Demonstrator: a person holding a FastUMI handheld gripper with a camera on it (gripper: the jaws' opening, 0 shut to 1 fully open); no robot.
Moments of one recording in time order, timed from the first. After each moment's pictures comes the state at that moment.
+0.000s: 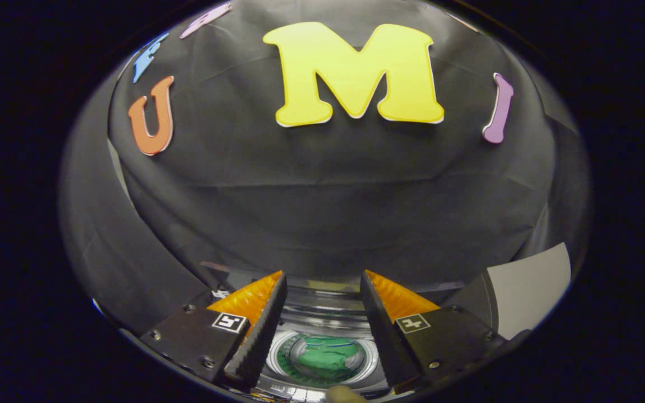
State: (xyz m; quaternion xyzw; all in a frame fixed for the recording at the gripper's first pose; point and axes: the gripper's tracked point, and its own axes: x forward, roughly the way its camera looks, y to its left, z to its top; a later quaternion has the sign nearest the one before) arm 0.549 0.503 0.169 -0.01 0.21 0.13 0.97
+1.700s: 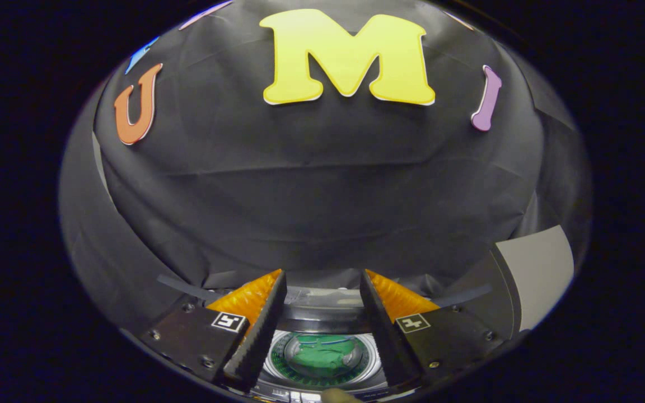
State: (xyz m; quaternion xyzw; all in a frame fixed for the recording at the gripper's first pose) arm 0.570 0.513 0.135 -0.02 0.20 0.09 0.98
